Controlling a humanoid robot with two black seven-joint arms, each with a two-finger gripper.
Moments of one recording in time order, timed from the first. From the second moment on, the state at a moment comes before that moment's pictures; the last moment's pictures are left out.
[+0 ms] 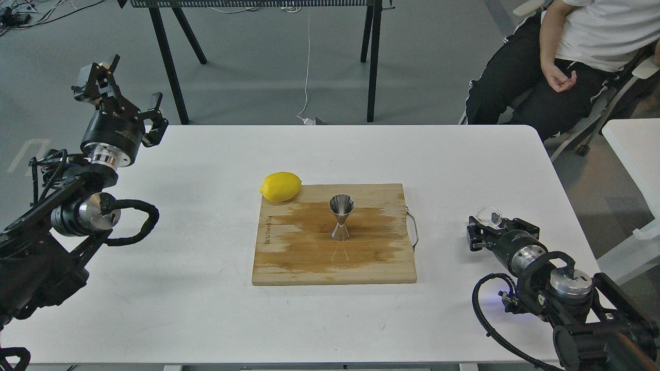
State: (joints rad) left arm -0.58 0.44 -0.87 -0.93 0.18 -0.07 -0.49; right arm 0.23 -0.18 1.24 0.91 0.47 -0.09 -0.08
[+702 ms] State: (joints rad) left arm -0.59 0.44 -0.87 -0.93 0.19 -0.07 -0.49; right arm 0.23 -0.19 1.15 1.43 0.26 -0.27 -0.07
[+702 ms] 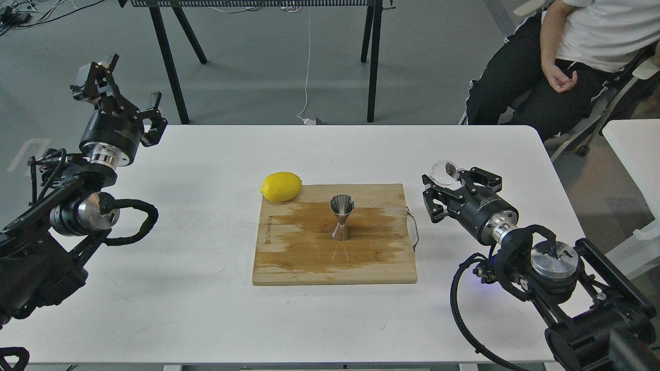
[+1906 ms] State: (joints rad) left arm -0.58 0.45 -0.86 -0.93 0.19 -0.07 -0.49; right arm 0.51 -0.06 0.70 1.38 -0.46 -0.48 -0.07
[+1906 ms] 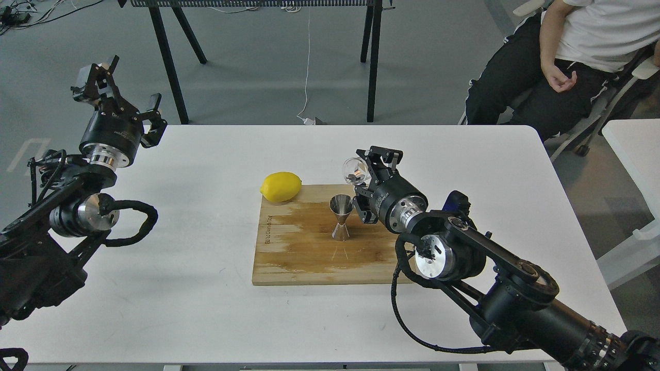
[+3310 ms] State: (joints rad) left arm -0.58 0.46 -0.86 -0.93 0.19 -0.07 -0.49; right arm 0.56 -0.11 0.52 1.38 -0.81 -0.49 -0.06
